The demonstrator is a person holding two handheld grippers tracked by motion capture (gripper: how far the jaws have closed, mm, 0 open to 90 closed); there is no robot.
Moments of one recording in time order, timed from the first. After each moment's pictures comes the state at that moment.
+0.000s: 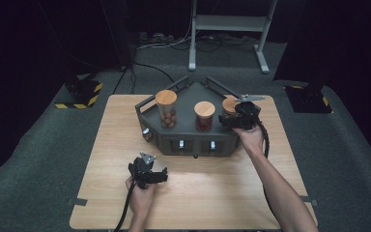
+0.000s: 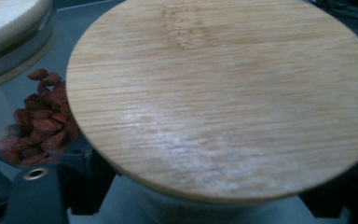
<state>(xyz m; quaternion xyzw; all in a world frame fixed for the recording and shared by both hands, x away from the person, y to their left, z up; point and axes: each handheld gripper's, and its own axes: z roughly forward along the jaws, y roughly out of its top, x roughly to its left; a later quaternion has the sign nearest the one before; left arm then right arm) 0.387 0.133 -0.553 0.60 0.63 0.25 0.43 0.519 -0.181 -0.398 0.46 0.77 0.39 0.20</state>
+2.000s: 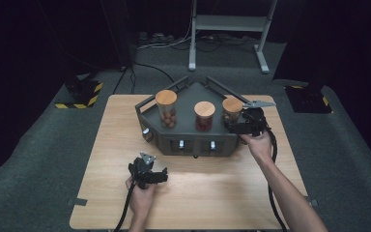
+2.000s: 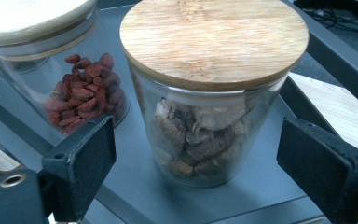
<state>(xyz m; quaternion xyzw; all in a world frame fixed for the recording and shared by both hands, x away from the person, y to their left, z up) 0.386 0.133 -0.553 0.59 0.63 0.25 0.43 0.491 -0.201 -0.391 0.44 0.77 0.41 0.20</state>
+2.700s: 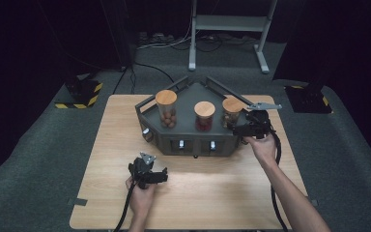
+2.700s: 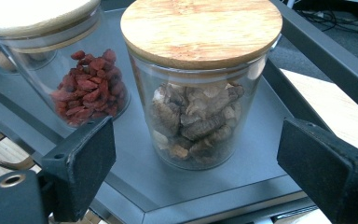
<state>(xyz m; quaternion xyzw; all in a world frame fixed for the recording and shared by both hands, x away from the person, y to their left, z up) 0.386 0.133 -0.553 0.59 0.63 0.25 0.43 0.482 -0.211 -0.389 0.44 0.77 0.42 0.20</state>
